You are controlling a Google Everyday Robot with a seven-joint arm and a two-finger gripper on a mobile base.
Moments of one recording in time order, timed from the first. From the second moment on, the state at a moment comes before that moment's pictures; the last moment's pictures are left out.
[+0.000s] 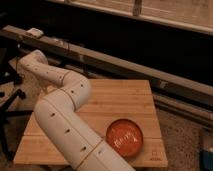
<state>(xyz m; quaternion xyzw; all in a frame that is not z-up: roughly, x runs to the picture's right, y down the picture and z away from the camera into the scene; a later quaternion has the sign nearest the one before) -0.328 0.017 0.946 -0.23 0.24 0.56 0.76</state>
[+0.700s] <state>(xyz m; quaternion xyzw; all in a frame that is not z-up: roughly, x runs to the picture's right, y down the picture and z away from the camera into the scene) -0.301 0.014 0.946 -0.25 0.24 0.62 0.71</state>
